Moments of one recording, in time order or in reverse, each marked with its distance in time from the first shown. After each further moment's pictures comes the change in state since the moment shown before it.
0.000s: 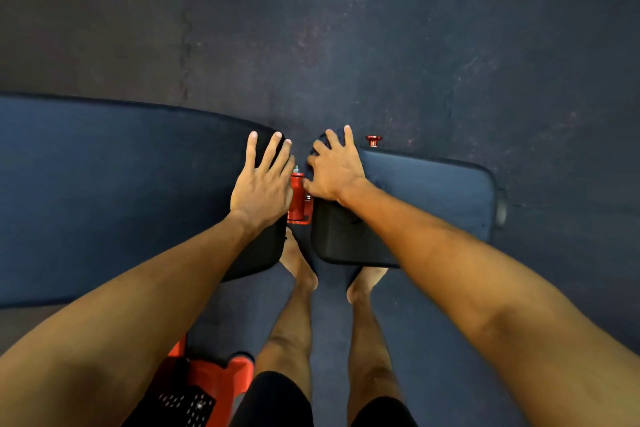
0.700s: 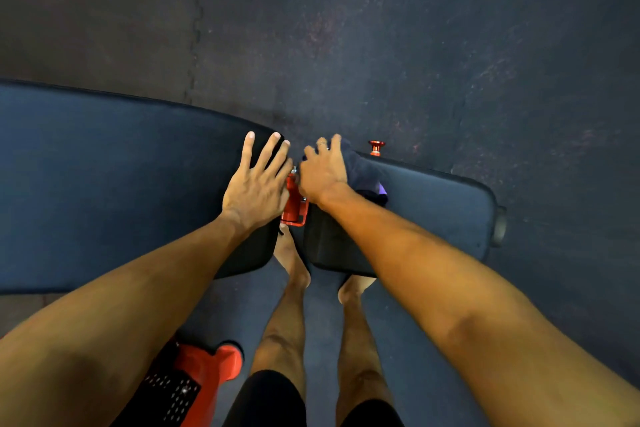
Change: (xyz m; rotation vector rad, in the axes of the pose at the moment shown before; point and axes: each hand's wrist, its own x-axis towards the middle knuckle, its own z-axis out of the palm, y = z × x) left_hand 0.004 0.001 0.009 -0.055 0.019 -0.043; right_hand 0.017 -0.016 -0.007 -0.148 -0.093 -0.040
